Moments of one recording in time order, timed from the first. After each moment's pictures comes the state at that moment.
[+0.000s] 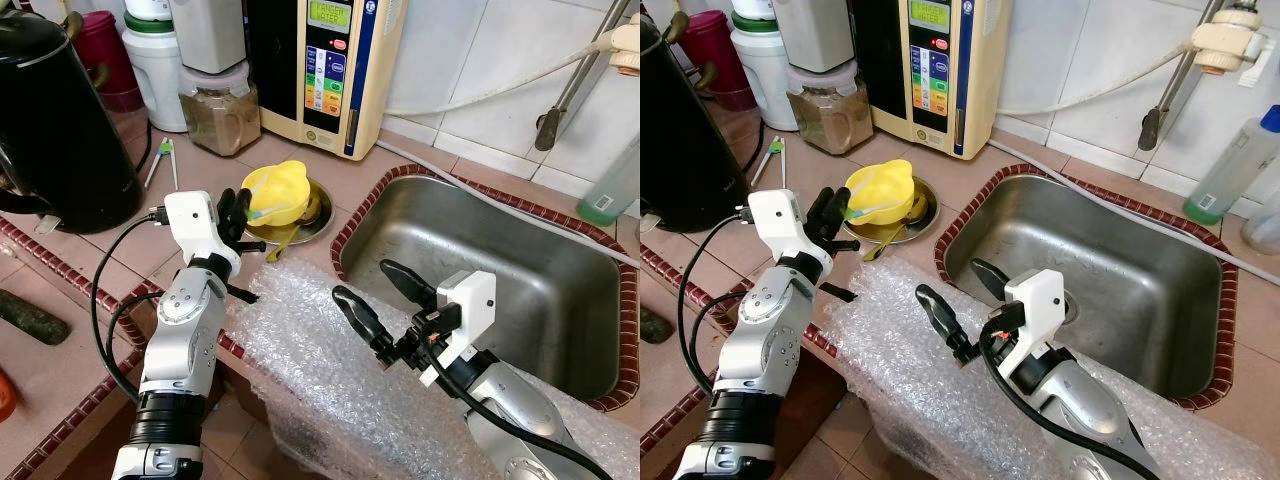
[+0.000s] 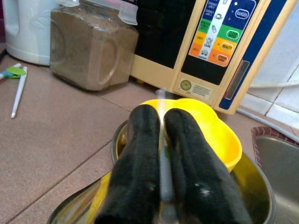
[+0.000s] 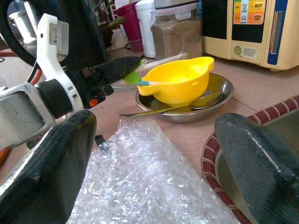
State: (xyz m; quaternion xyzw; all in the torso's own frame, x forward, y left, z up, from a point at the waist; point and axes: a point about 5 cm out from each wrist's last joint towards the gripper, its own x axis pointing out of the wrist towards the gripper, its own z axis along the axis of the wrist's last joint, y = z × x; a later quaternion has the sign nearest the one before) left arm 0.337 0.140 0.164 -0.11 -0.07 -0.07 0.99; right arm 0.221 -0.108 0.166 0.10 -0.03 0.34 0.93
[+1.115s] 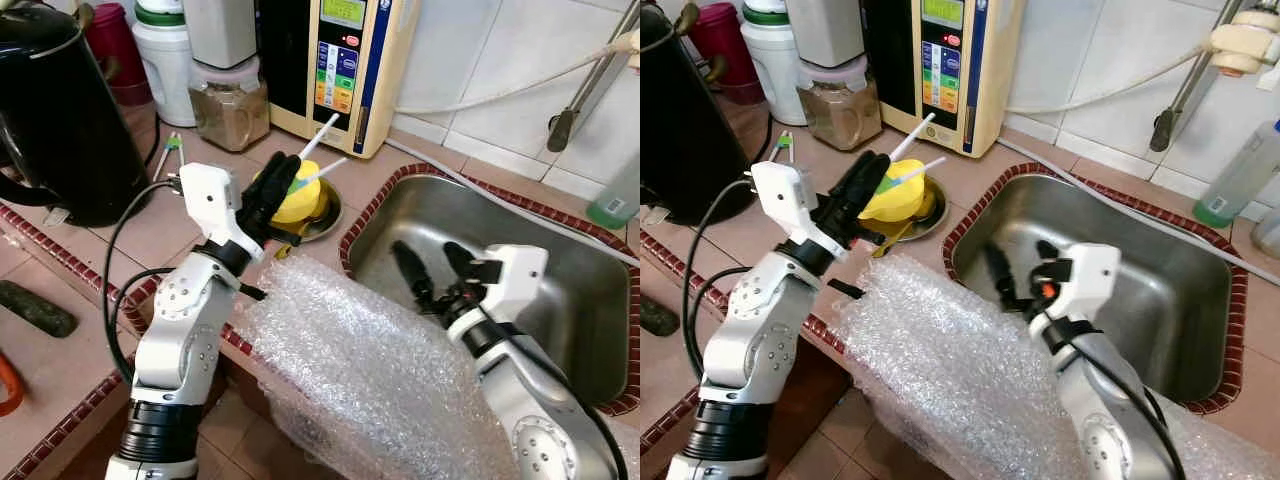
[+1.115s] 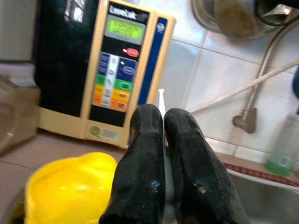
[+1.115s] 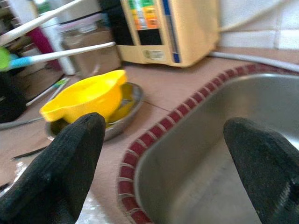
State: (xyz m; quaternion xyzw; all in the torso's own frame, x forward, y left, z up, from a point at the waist) left arm 0.311 0.104 0.211 -0.12 -0.15 -0.27 0.94; right arm 0.256 -0.149 0.165 0.16 -0.01 0.14 0.98
